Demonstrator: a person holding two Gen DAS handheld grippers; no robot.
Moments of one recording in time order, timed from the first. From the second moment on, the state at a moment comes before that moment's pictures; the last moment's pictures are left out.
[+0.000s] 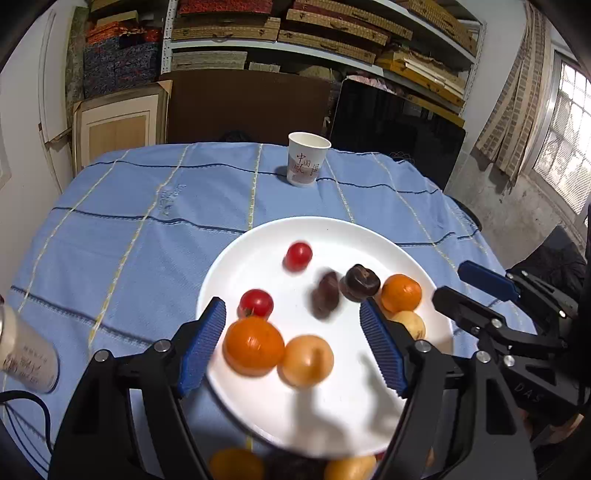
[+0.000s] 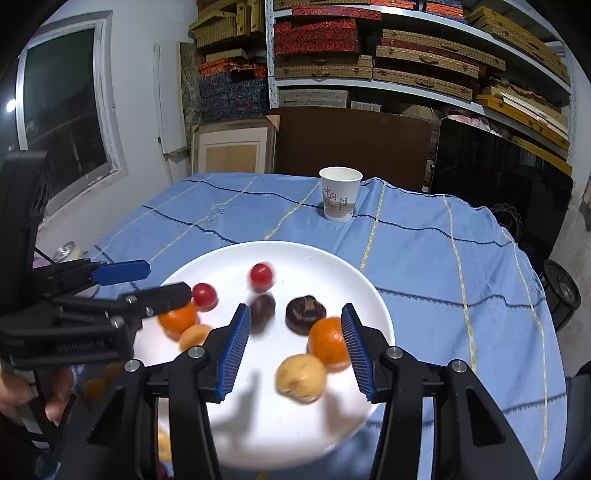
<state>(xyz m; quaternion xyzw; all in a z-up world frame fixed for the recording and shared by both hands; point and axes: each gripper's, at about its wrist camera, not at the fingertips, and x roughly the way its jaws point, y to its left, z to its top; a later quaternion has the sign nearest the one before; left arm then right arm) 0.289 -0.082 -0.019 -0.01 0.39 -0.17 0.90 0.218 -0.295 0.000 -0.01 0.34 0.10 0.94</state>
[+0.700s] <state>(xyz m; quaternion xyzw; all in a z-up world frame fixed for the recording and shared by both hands) 0.100 -0.059 -0.089 0.12 0.40 -0.19 0.89 0.065 -0.319 -0.064 0.12 0.35 0.11 0.92</state>
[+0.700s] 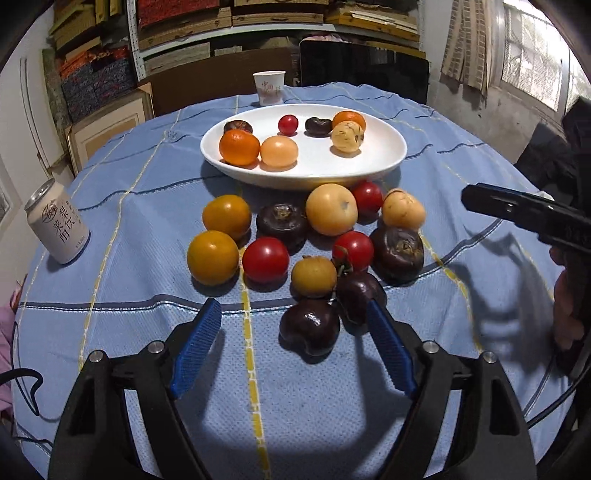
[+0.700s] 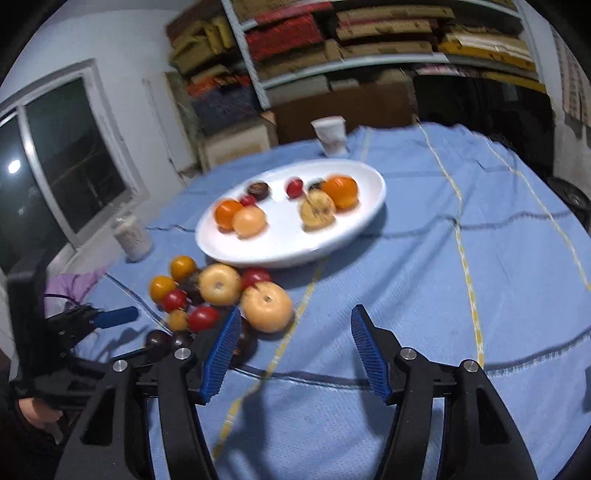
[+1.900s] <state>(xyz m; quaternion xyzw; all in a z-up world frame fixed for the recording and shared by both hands) 0.104 -0.055 -0.097 0.08 0.45 -0.24 0.86 0.064 -0.313 -0.064 0.10 0.35 0.12 0.92</state>
